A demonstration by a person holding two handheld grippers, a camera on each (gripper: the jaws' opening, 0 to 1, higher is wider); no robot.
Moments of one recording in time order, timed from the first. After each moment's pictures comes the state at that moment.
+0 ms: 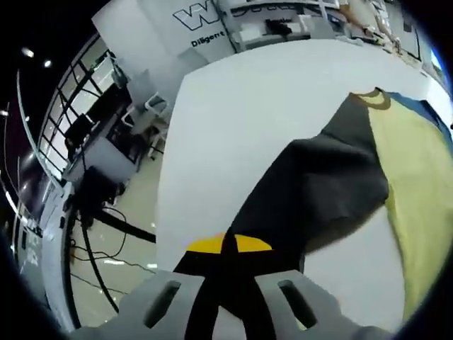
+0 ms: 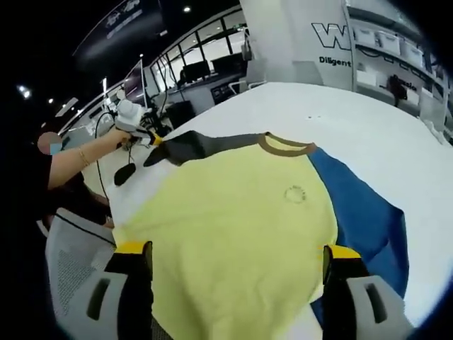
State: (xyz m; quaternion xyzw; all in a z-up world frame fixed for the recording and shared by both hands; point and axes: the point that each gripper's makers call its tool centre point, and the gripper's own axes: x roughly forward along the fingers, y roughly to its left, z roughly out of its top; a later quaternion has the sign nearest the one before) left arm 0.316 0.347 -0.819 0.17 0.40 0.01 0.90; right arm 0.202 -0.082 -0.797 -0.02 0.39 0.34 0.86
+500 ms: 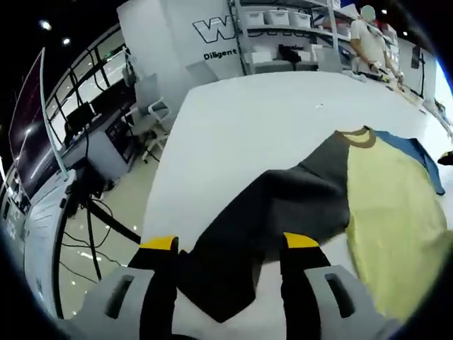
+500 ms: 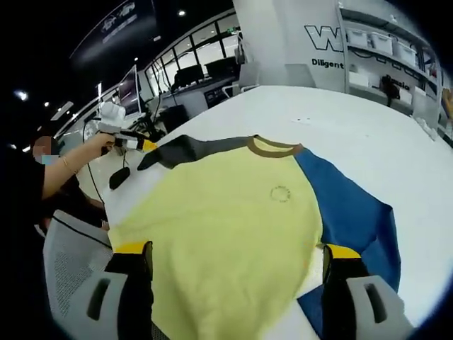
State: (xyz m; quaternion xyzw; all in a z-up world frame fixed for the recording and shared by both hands) left arm 0.299 0.312 -0.800 0.11 0.37 -0.02 0.92; right arm 0.206 -0.104 -0.796 -0.01 0.38 0.32 0.87
